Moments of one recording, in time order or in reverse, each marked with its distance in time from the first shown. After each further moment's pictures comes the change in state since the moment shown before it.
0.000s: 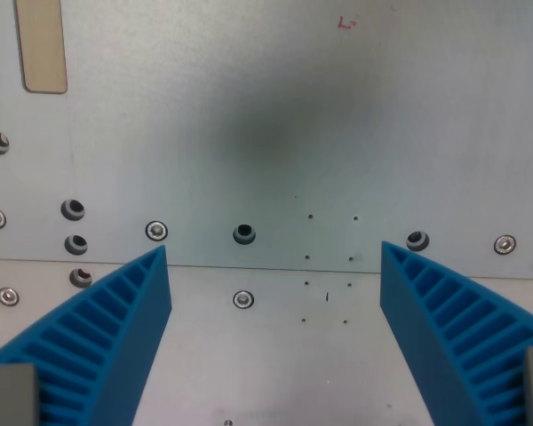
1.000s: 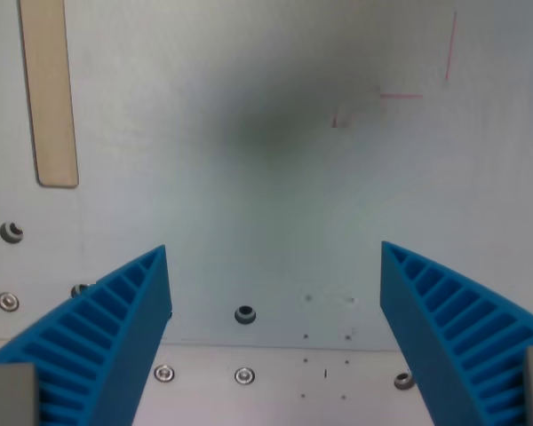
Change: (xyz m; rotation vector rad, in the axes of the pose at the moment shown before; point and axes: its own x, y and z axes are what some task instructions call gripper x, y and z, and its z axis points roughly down) arm 0.065 0.007 0.002 0.006 0.030 0.007
